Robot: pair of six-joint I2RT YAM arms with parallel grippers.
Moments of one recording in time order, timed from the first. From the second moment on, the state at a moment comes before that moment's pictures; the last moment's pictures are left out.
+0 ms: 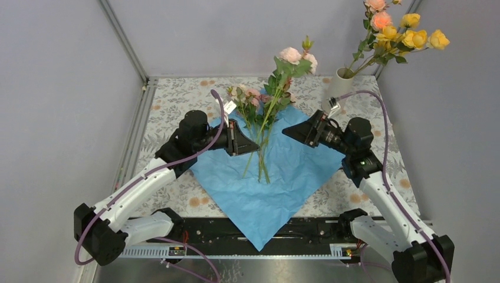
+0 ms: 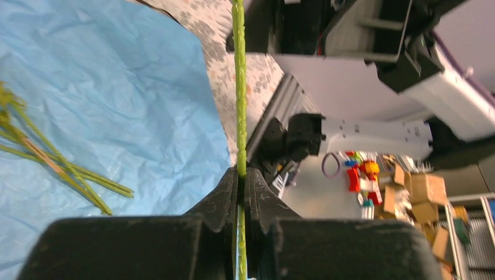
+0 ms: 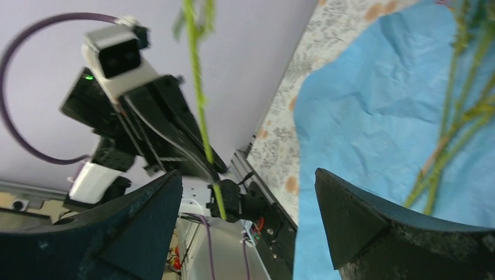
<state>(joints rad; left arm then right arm) -0.63 1.08 0.95 -0.12 0.59 -0.63 0.28 0.88 0.69 0.11 -0.70 0.97</state>
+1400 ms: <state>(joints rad) -0.57 0.97 0.89 -0.25 0.59 -0.45 0.51 0.99 0.95 -0.02 -0.25 0.68</state>
